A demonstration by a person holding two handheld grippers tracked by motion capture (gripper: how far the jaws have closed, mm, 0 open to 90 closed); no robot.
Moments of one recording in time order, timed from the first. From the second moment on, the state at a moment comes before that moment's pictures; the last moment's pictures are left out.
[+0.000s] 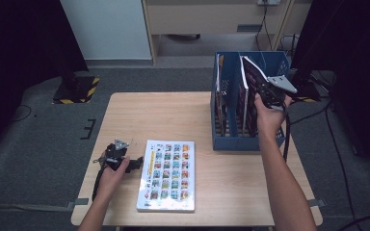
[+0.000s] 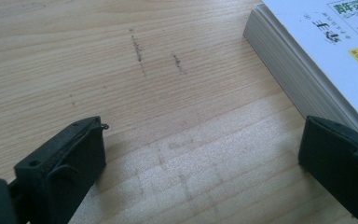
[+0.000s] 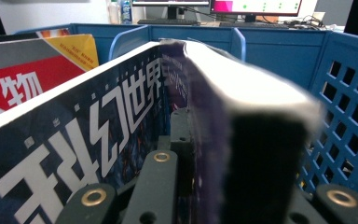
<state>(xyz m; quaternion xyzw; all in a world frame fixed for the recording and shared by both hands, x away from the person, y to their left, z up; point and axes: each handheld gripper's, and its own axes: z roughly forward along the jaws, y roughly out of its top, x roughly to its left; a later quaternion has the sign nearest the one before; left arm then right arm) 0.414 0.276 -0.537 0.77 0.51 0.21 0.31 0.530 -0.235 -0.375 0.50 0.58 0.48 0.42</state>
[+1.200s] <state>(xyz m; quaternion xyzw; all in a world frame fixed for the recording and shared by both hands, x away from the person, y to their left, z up) 0.414 0.275 -0.537 0.77 0.51 0.21 0.31 0.514 -0.229 -0.382 0.47 0.60 0.49 0.42</state>
